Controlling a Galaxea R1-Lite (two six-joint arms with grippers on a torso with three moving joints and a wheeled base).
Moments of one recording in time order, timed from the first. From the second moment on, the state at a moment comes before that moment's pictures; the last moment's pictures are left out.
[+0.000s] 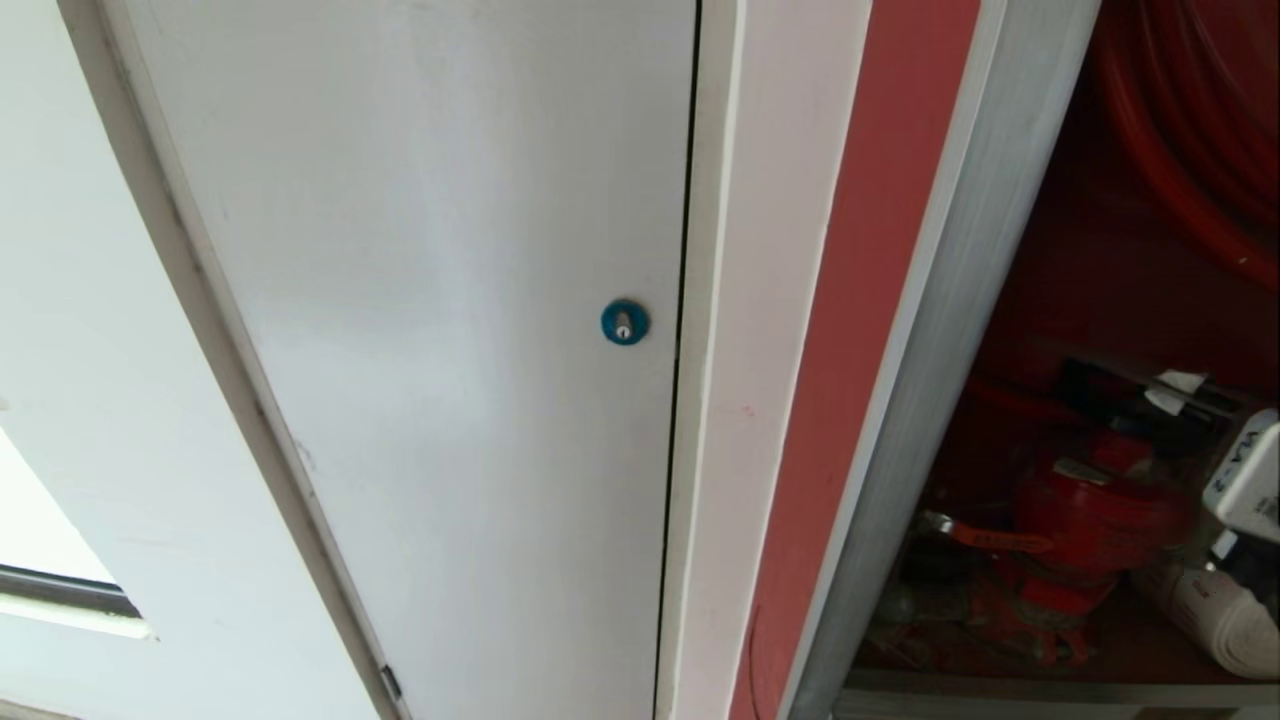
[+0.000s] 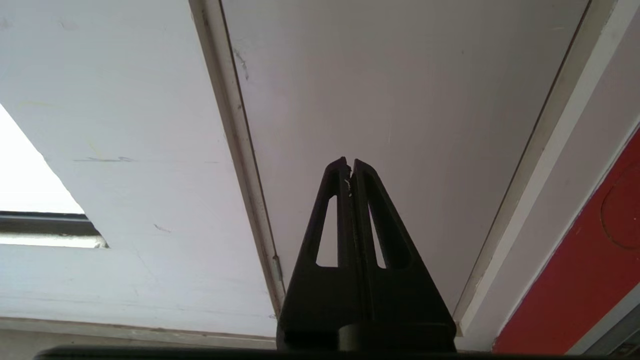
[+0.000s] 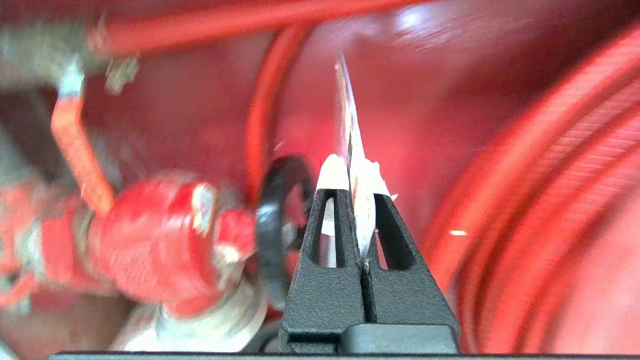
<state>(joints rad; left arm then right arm) -0.01 0.00 0.00 -0.02 -0.02 0.03 0.38 0.98 -0.70 -0.20 -0.29 -1.32</state>
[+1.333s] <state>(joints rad) -0.01 0.00 0.00 -0.02 -0.02 0.03 0.38 0.68 -1.12 0.37 -0.26 -1.23</state>
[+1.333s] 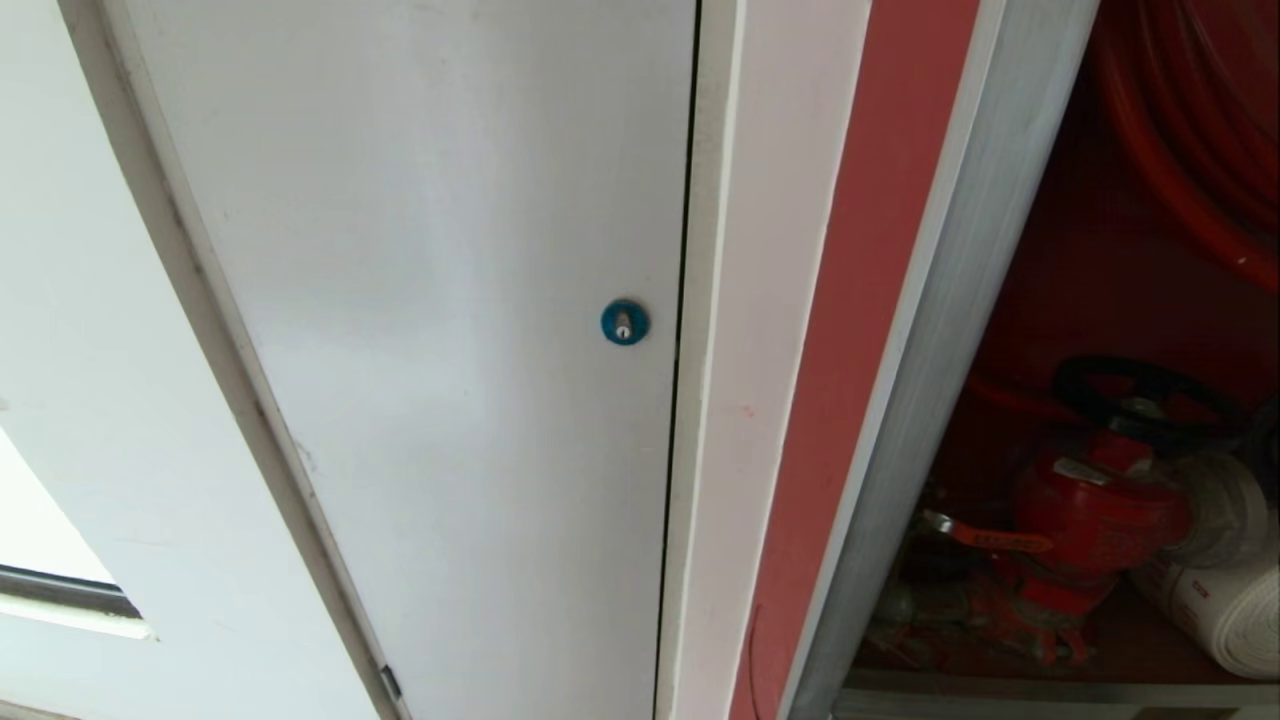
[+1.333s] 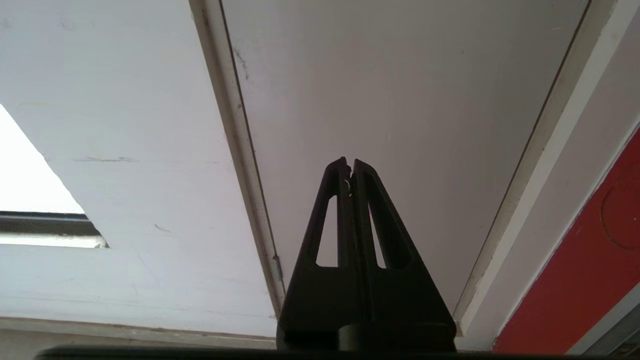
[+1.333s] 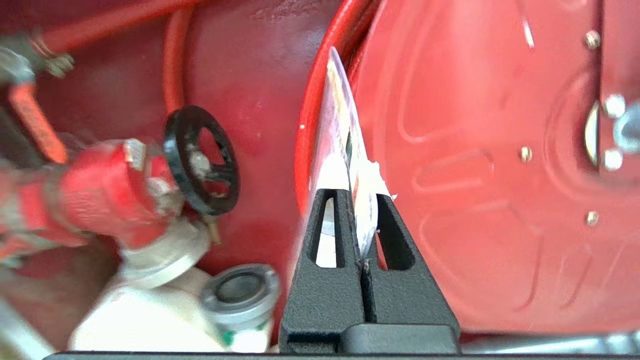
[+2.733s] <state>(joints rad) -0.01 0.00 0.00 -0.02 -0.02 0.03 0.37 0.79 -1.42 0.88 0.64 -0.12</state>
